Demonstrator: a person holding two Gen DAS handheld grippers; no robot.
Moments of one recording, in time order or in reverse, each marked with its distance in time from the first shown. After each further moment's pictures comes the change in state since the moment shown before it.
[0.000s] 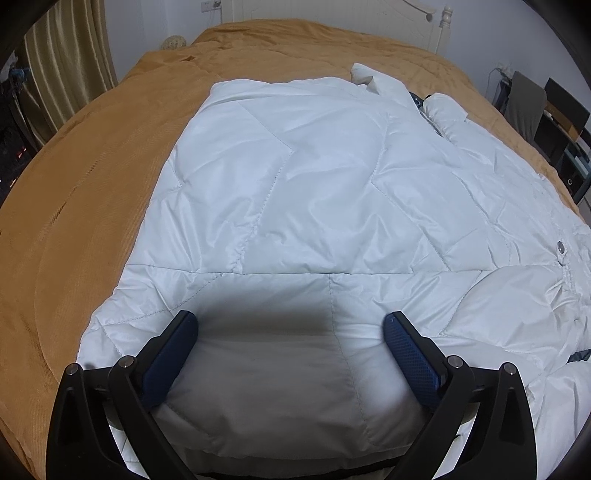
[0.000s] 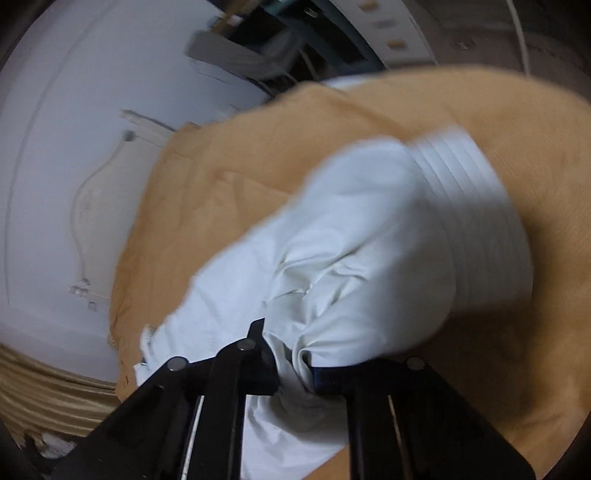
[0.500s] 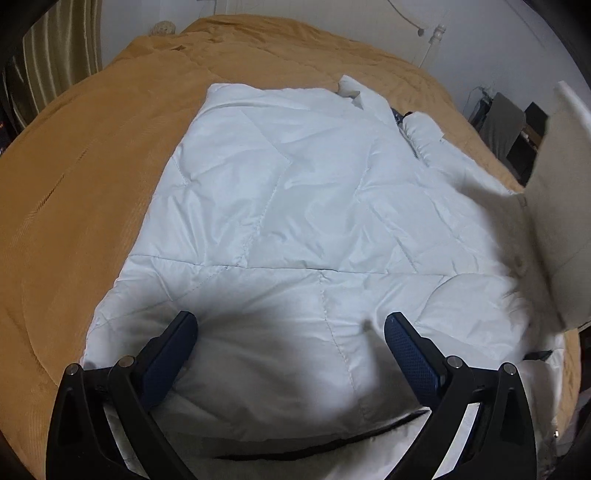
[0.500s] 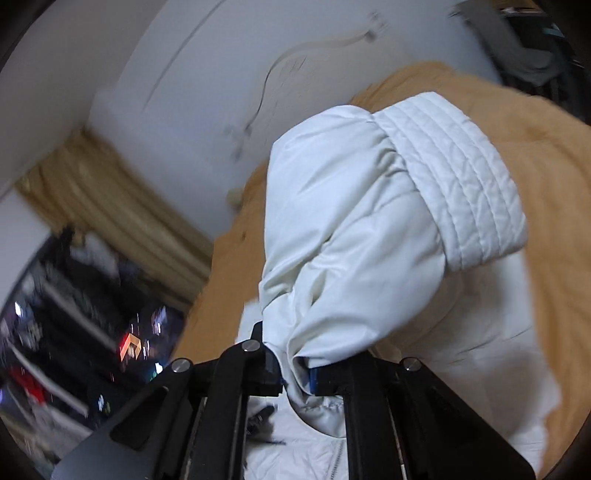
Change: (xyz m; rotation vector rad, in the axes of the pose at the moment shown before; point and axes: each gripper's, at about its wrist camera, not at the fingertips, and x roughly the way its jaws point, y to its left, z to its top) left arm -0.027 0.030 0.003 -0.071 0.006 -0.198; right arm 0.071 0.300 -0.270 -0.658 0.386 0.379
